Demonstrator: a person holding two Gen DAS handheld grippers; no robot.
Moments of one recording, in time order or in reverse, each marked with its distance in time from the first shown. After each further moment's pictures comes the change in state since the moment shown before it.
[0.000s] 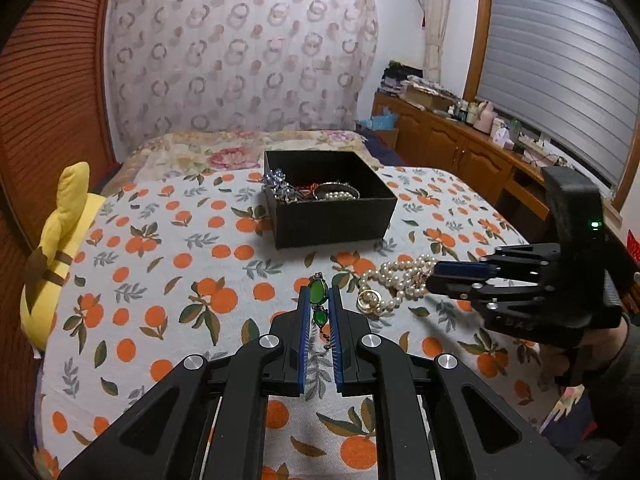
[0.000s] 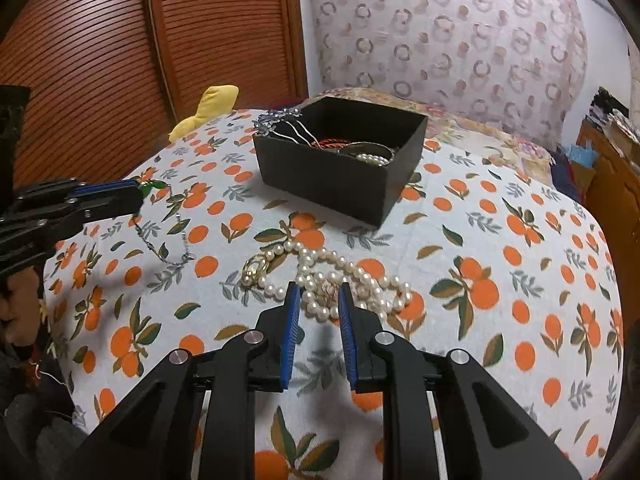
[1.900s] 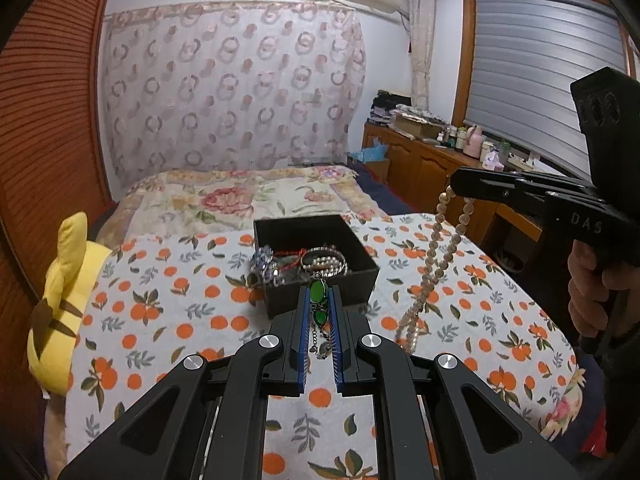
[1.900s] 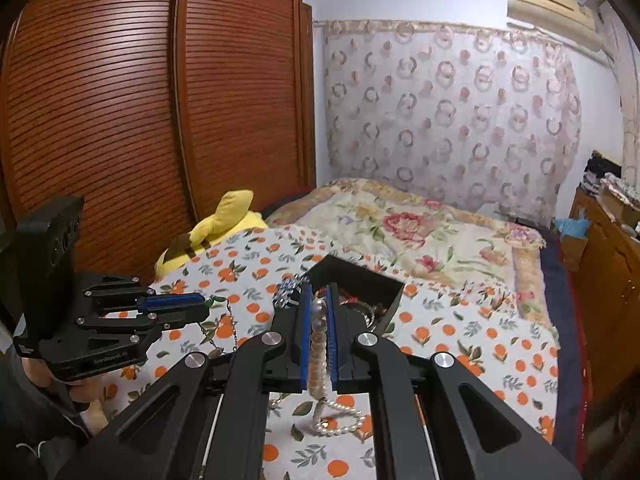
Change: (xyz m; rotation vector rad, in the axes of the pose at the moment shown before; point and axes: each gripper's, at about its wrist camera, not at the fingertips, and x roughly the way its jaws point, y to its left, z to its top) left arm -0.020 -0.015 0.050 0.043 -0.116 -0.013; right arm -0.116 0.000 0.095 -0.058 -0.291 -0.001
